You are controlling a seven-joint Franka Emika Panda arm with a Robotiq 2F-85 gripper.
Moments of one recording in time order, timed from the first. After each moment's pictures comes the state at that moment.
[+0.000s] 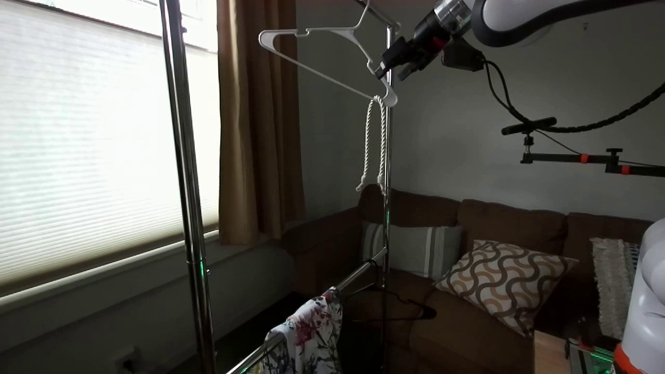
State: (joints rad) arm -0.21 -0.71 0.09 -2.27 -0.14 2.60 0.11
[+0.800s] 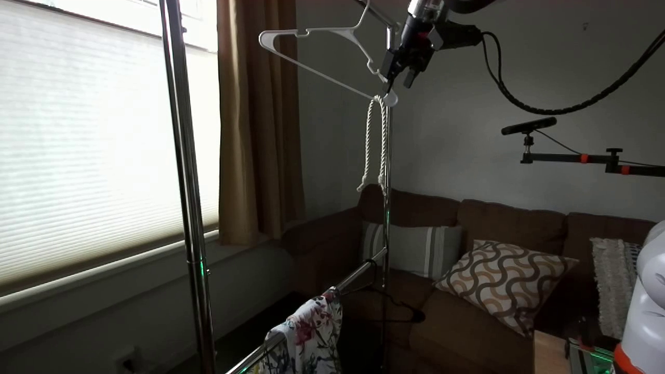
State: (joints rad) arm -0.28 -0.51 0.18 -1.92 -0.30 2.04 0.21
